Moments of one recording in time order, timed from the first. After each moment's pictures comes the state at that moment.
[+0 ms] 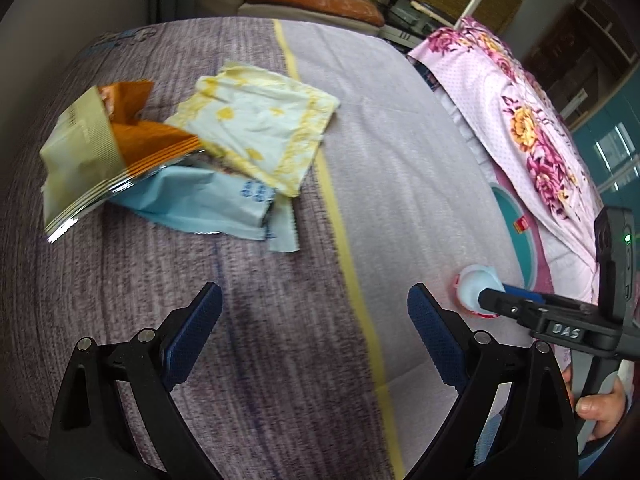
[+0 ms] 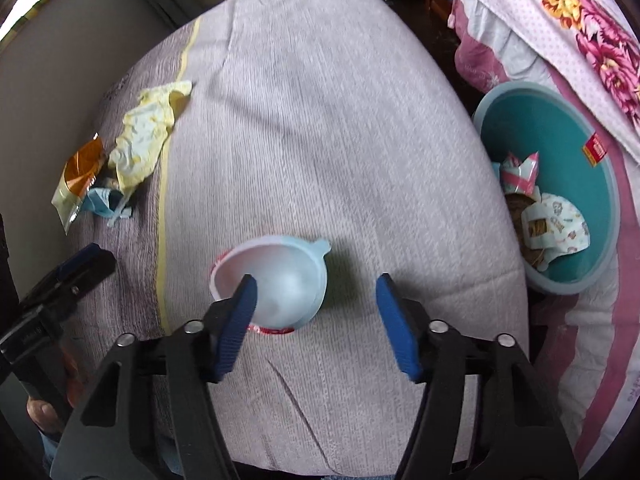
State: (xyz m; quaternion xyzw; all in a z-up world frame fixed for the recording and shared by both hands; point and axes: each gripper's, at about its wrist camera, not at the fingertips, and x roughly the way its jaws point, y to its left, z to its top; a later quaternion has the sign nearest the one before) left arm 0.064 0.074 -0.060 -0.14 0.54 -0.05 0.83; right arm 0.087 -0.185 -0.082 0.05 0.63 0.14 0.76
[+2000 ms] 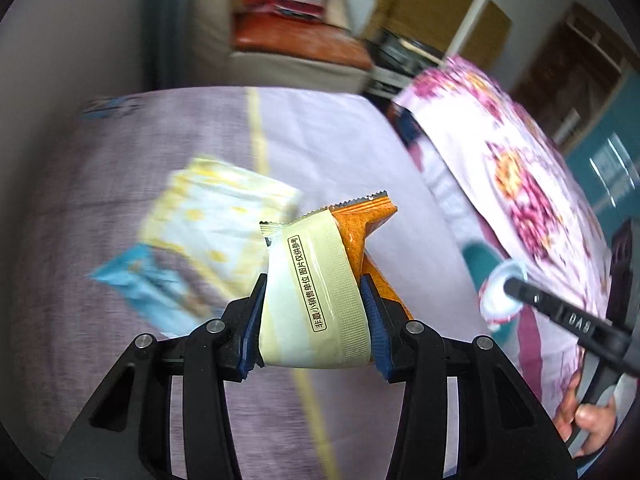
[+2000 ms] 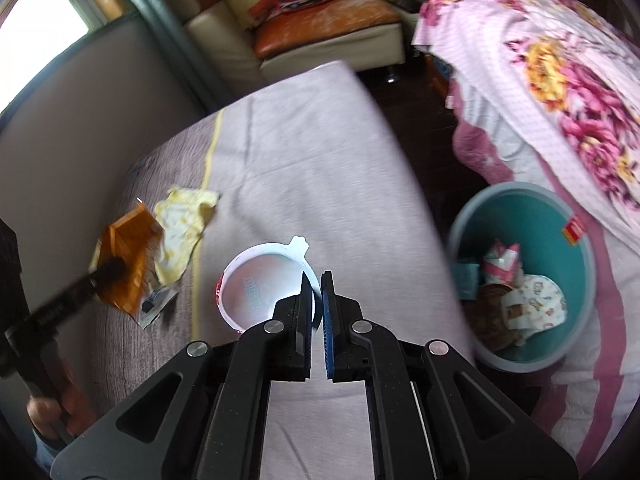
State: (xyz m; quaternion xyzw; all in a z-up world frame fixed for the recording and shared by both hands) left arm 0.101 0.030 -0.003 -0.13 0.47 -0.05 0.87; right arm 0.117 -0.226 -0.009 0.09 0.51 0.14 0.84
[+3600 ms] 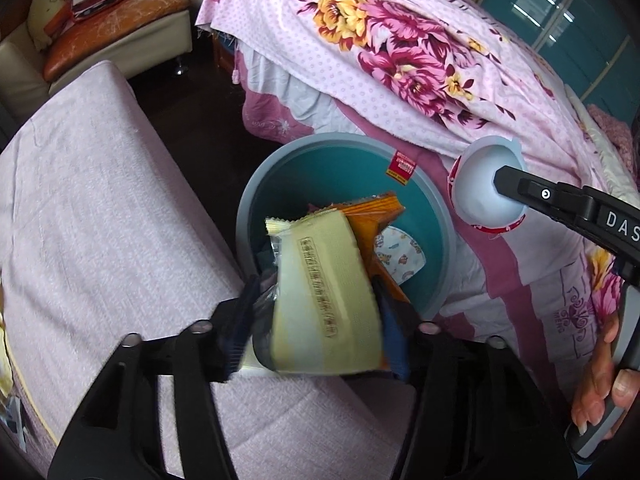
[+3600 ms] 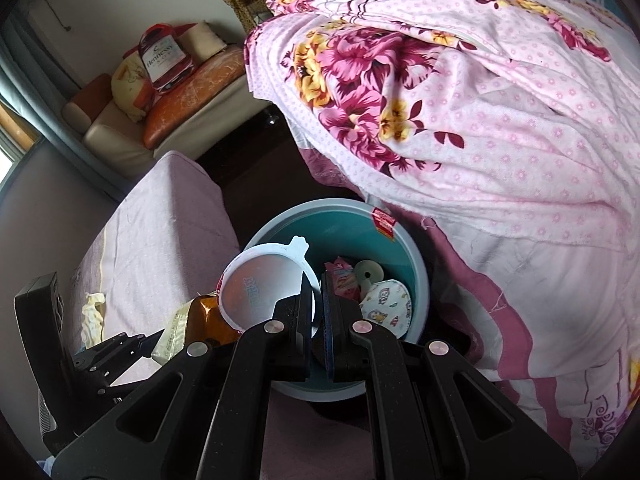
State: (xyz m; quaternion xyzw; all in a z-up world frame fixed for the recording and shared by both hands) left arm 0.163 -0.271 -0.070 0.05 0.55 -0.23 0.80; right arm 0.113 -0.466 -0.027 0.21 0.47 0.00 0.86
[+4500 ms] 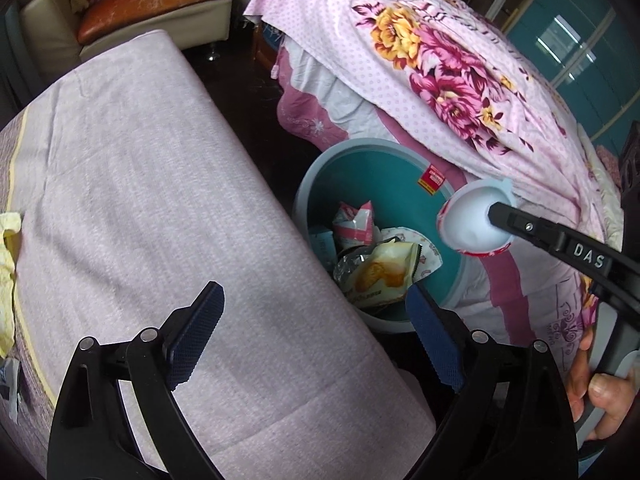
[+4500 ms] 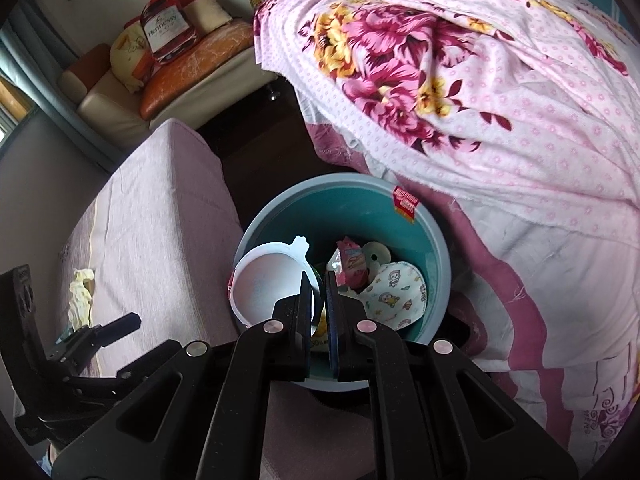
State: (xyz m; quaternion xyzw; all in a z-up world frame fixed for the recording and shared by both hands) left arm 0.156 -0.206 -0.061 -0.01 0.56 -0.19 0.81; right arm 0.123 -0.427 -0.038 0.17 0.51 0.00 0.84
